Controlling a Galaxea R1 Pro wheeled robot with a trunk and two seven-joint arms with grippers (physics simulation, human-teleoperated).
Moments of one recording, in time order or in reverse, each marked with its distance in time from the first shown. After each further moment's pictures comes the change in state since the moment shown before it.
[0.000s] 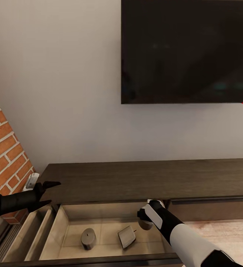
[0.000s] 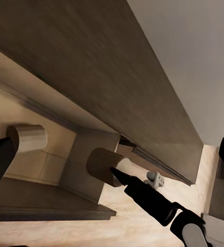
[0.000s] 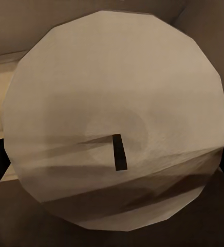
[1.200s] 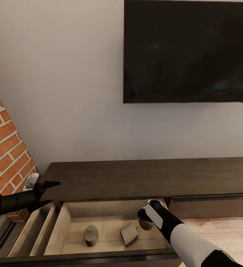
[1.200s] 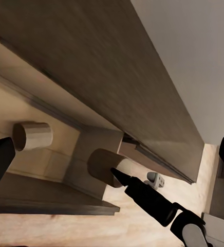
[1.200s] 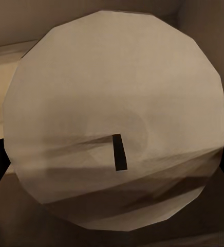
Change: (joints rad) left arm 0.000 0.001 0.001 0.000 -0.001 0.000 0.000; right arm 0.000 -0.004 0.000 0.003 0.001 0.000 0.004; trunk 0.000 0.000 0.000
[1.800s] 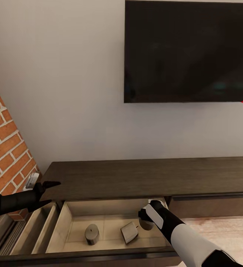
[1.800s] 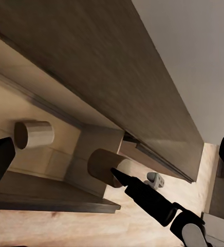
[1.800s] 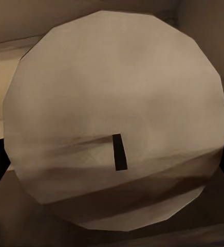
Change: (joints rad) left arm 0.000 0.000 0.000 0.000 0.001 0.000 -0.001; right arm 0.000 -0.004 0.000 0.000 -0.001 0.000 0.000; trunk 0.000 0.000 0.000
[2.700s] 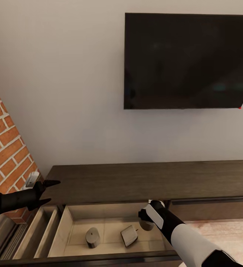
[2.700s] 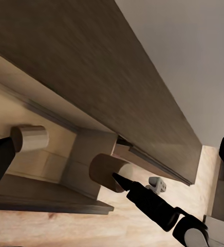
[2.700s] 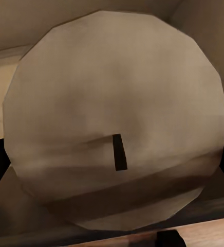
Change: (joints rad) left arm -0.013 -0.003 0.000 0.000 -0.022 -0.001 0.003; right arm 0.000 0.000 -0.003 0.004 -0.003 0.002 0.000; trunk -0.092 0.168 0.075
